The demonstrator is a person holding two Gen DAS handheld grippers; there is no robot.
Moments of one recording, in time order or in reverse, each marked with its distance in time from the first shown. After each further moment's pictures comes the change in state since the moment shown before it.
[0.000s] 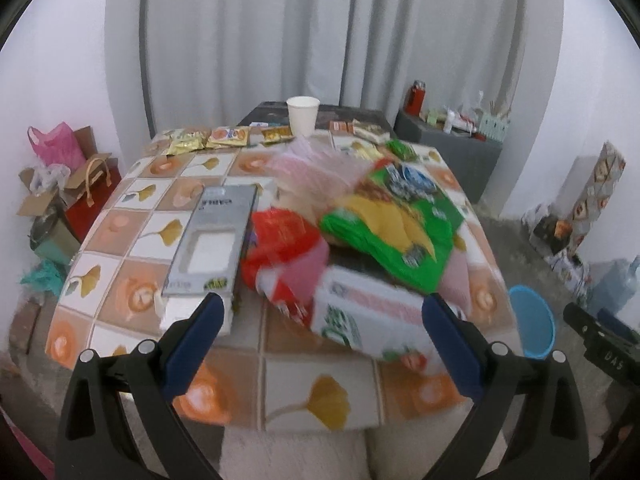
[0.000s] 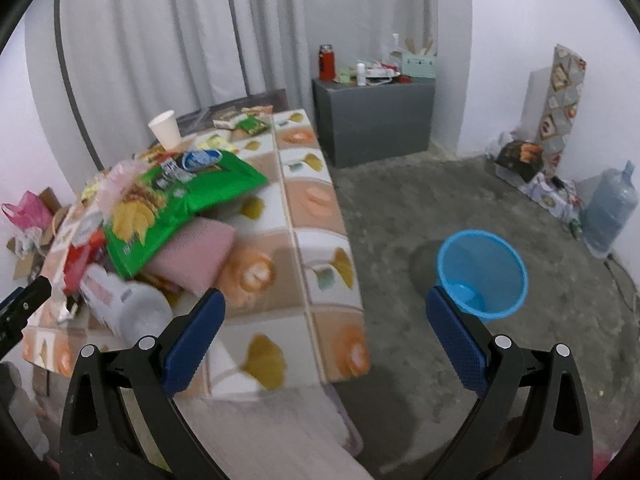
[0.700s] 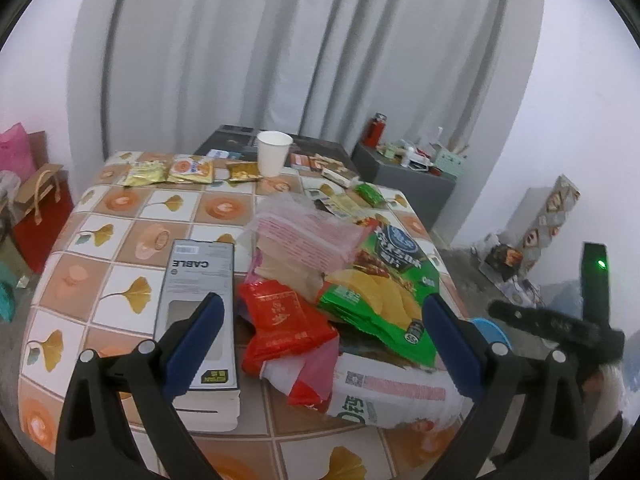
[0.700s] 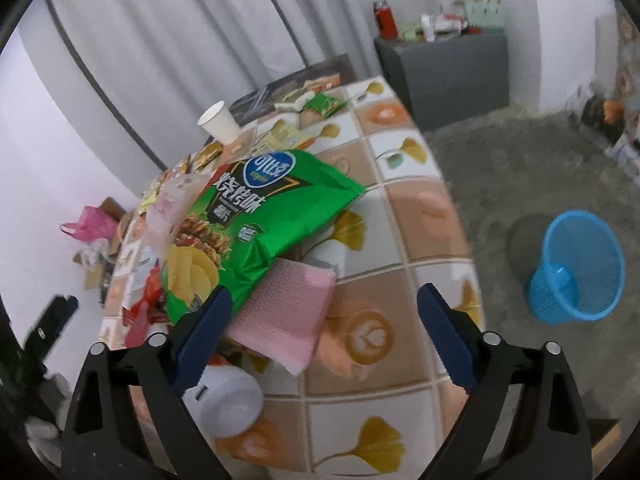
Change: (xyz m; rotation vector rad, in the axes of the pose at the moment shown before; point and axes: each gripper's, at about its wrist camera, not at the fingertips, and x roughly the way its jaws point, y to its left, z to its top) left arm 0.027 0.046 0.054 -0.007 -0.060 -0.237; right arm 0.080 0.019 0.065 0.108 0.208 0.335
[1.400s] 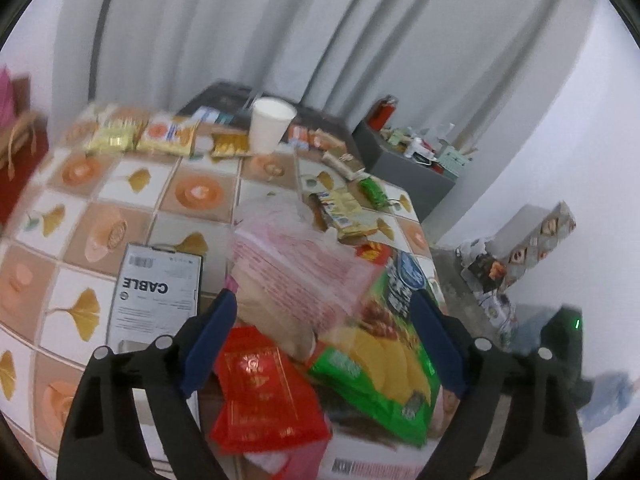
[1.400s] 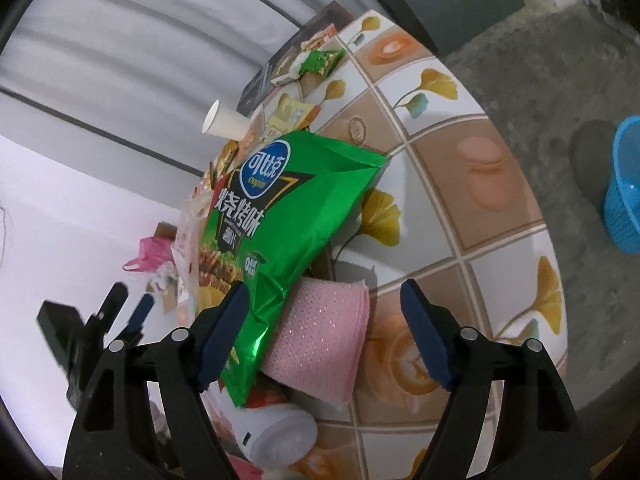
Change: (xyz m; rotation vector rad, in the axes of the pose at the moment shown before) left arm 0.087 0.030 0.057 -0.199 0.147 -0.078; right arm 0.055 -0.037 0.031 0.265 0.177 0.258
